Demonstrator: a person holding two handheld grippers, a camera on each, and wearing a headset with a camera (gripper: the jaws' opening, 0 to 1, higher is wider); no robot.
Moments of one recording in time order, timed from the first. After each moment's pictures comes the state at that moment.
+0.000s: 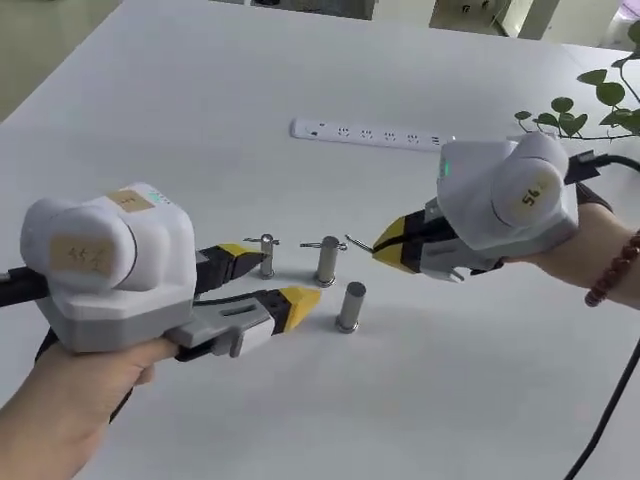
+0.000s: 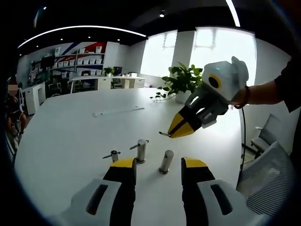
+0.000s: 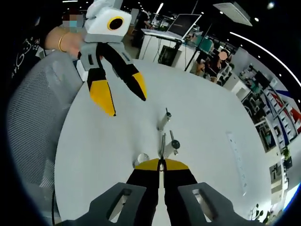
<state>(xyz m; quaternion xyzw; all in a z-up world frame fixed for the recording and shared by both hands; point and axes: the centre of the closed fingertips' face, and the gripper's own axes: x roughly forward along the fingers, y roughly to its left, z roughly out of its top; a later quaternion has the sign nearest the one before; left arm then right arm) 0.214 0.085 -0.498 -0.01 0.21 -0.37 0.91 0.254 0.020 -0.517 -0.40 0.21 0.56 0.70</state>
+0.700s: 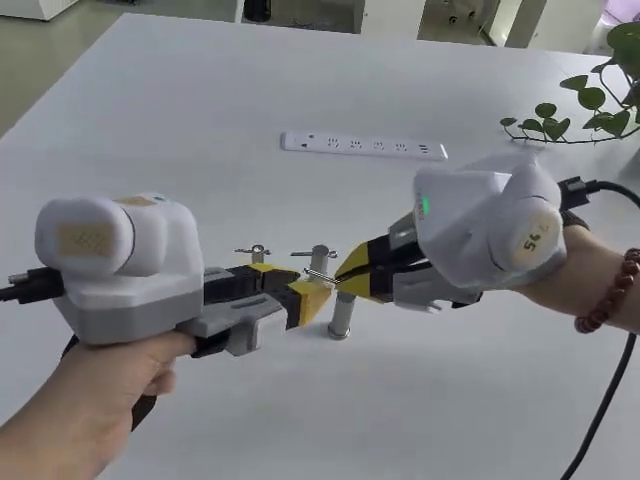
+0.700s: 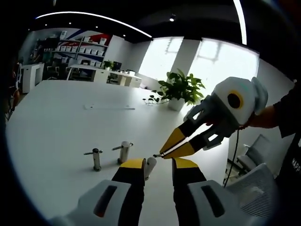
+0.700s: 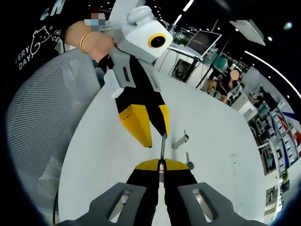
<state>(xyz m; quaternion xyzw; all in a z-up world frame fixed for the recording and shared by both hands) 0.208 0.060 -0.487 -0.11 0.23 -0.39 0.89 0.207 0.046 -0.505 -0.42 0.14 0.61 0.66</state>
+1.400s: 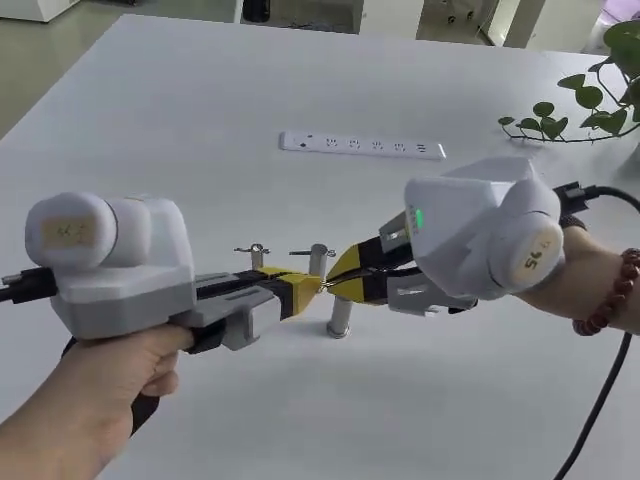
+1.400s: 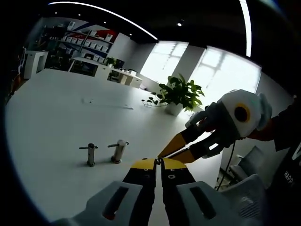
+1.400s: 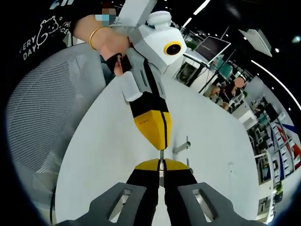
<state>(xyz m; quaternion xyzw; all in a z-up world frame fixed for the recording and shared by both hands) 0.204 0.059 -0.484 -0.17 0.23 -0.39 0.88 0.199 0.053 -0.498 -0.45 0.11 0.61 0.64</state>
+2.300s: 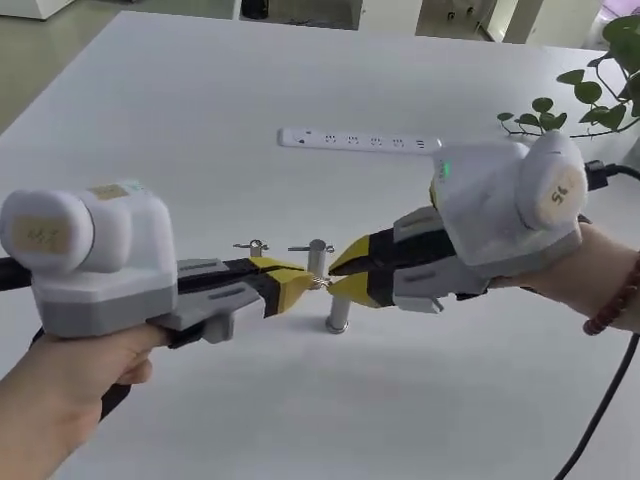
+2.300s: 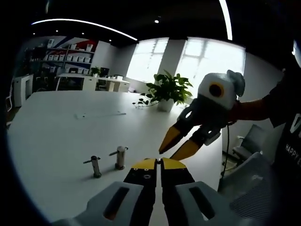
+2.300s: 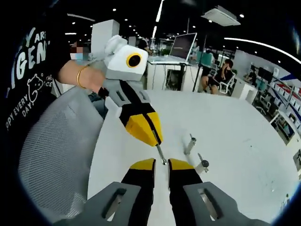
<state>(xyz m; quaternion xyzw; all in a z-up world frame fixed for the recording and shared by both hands) 0.195 0.064 -0.477 -0.07 0.19 -0.44 0.87 0.193 0.047 -0.491 -0.23 0.21 0.62 0.72</state>
